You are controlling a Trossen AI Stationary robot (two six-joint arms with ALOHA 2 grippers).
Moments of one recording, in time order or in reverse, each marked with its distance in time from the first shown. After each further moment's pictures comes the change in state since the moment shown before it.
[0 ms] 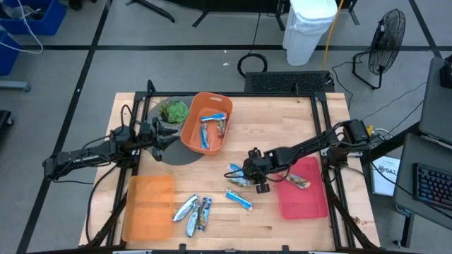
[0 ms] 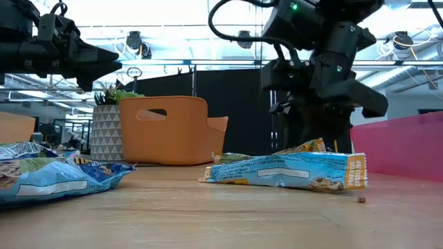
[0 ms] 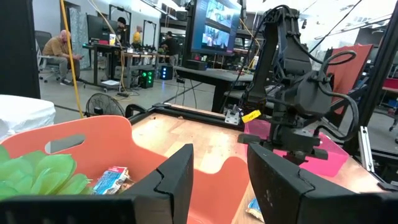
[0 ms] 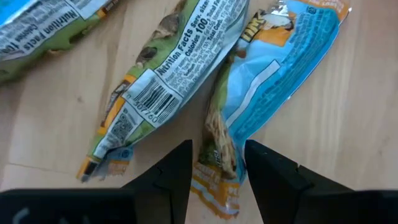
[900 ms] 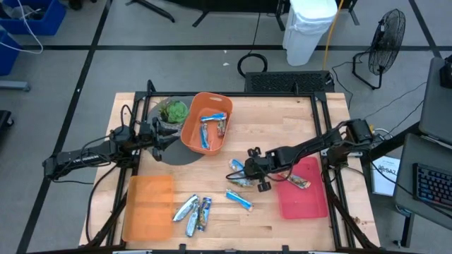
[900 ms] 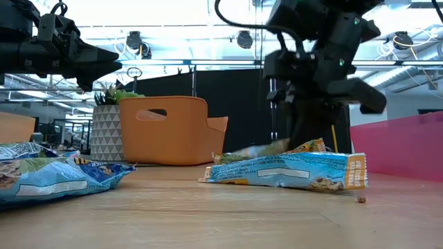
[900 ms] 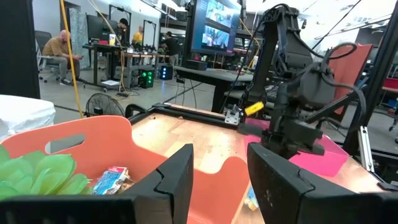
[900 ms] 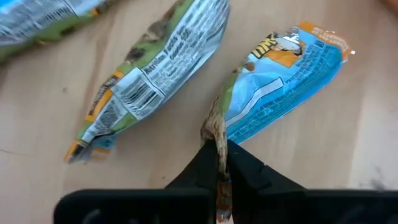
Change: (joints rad) left arm 0.000 0.000 0.000 0.000 0.000 0.000; right arm 0.011 -0.054 -0.001 -0.026 0.083 -0.098
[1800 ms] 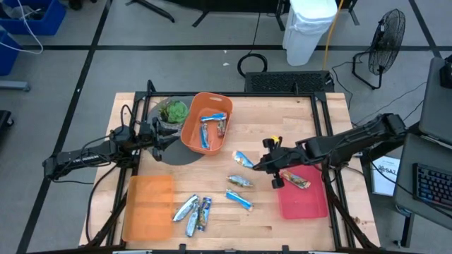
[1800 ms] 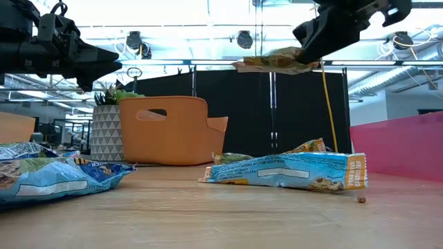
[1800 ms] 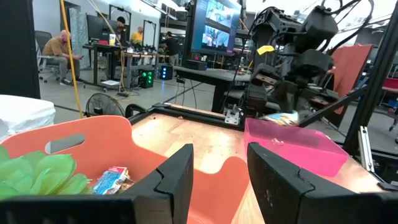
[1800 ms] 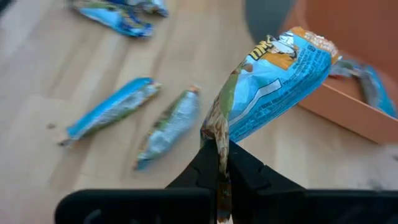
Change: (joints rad) left arm 0.000 0.000 0.000 0.000 0.000 0.000; right arm 0.054 -0.447 -0.090 -0.003 0.069 0.045
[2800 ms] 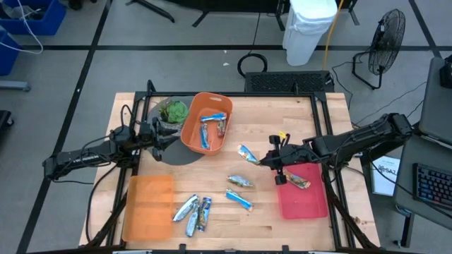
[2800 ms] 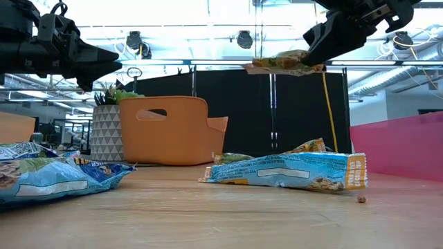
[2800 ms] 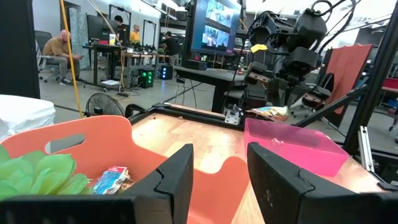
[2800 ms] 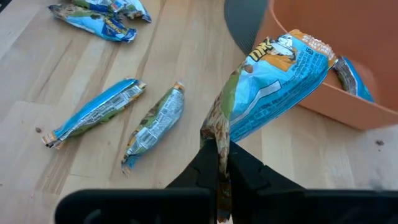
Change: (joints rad) left arm 0.000 0.000 0.000 0.000 0.000 0.000; right arm -0.016 -0.102 -0.090 0.042 0.029 0.032
